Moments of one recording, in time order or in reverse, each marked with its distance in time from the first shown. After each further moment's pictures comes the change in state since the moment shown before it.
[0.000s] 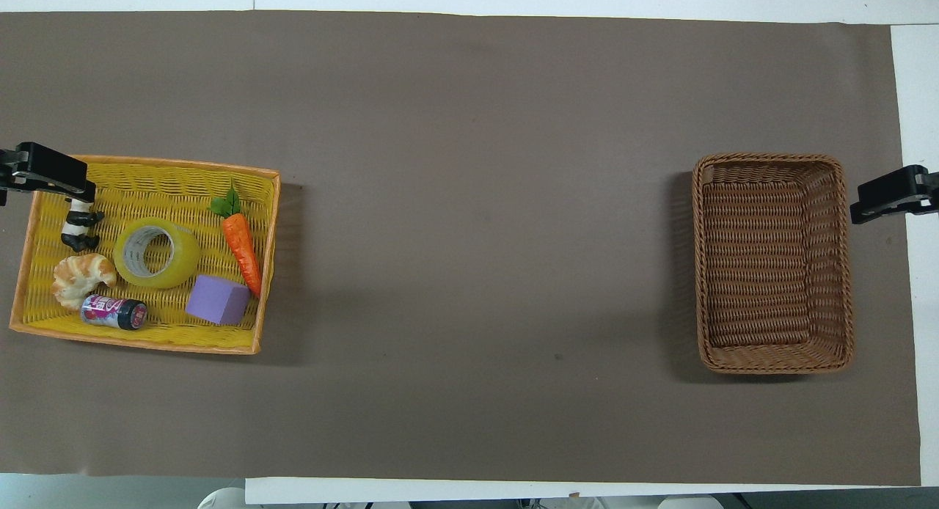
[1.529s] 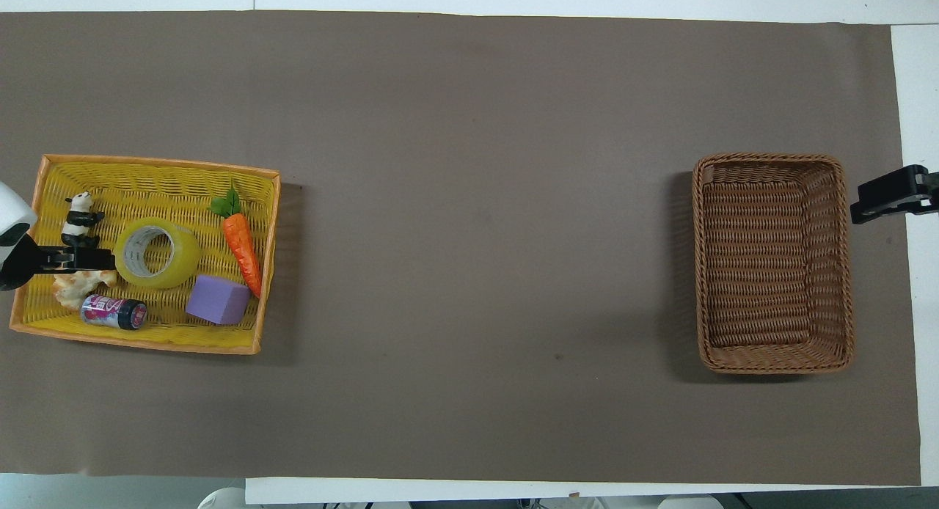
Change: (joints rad) left arm 0.210 -0.201 0.012 -0.753 0.004 0.670 0.219; right arm 0.000 0.000 0.000 0.000 0.000 0.000 0.000
